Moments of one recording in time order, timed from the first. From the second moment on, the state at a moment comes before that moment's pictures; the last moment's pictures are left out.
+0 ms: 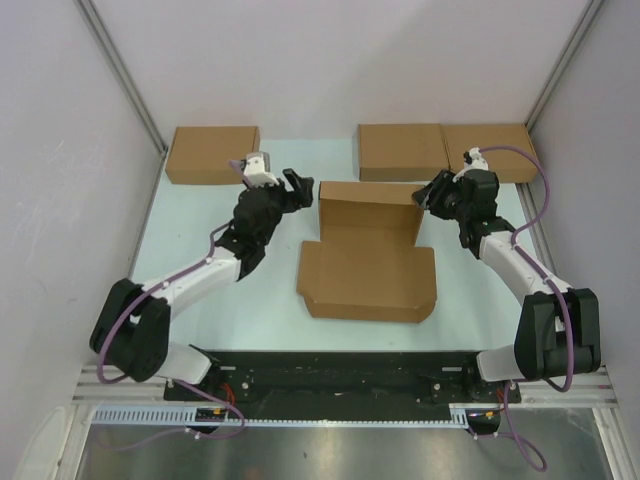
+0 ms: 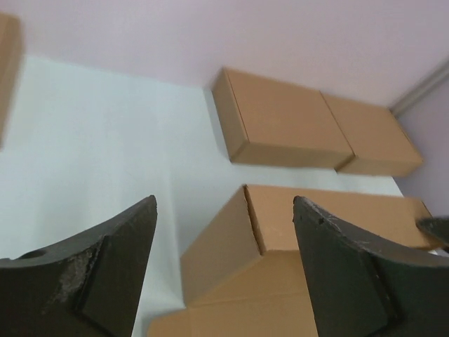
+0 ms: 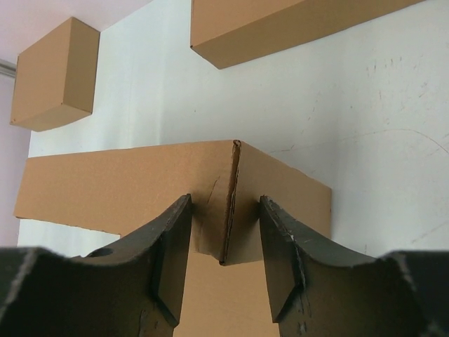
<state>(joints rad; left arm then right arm) -0.54 1.38 0.83 0.52 -0.29 -0.45 0.13 1.40 0.92 0.06 -0.20 0.56</state>
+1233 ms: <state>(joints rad) -0.44 1.65 0.87 0.64 0.15 -0.76 0.16 1.39 0.91 0.05 -0.19 0.55</state>
